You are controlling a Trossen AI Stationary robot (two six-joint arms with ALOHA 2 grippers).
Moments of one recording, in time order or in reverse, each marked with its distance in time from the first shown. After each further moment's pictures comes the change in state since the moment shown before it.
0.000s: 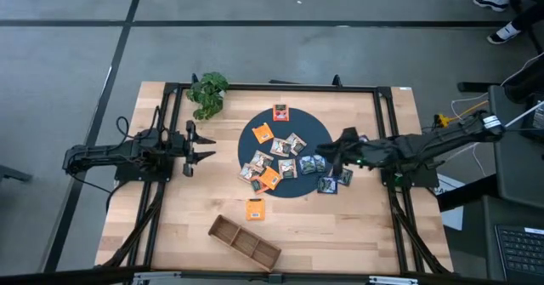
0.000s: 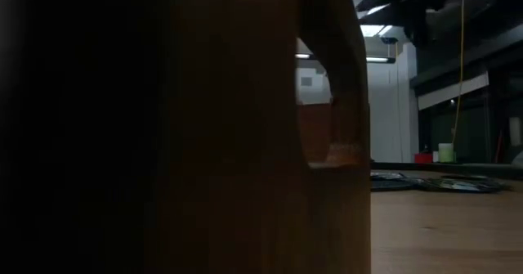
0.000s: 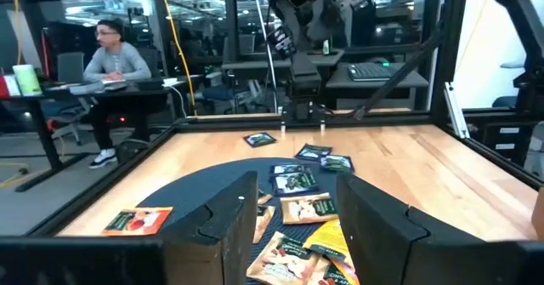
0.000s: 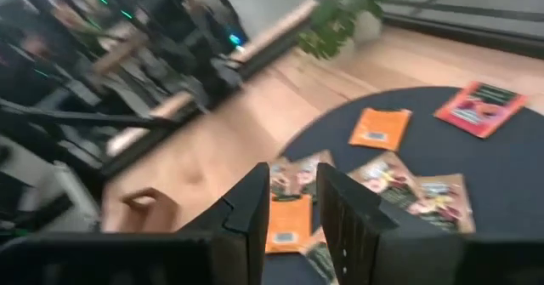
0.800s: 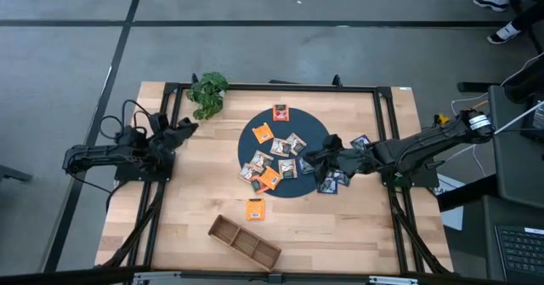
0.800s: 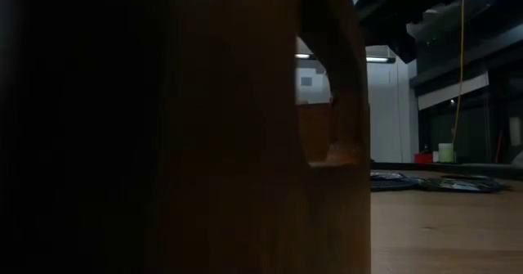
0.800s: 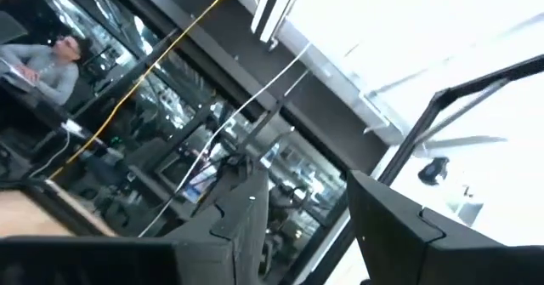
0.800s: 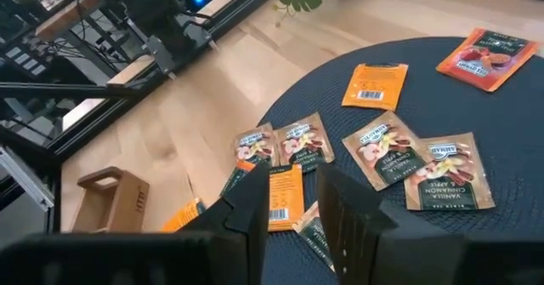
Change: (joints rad) left arm -0.003 0.000 0.003 0.527 -0.082 -0.845; right arm 0.000 0.229 0.087 -0.013 -0.026 0.100
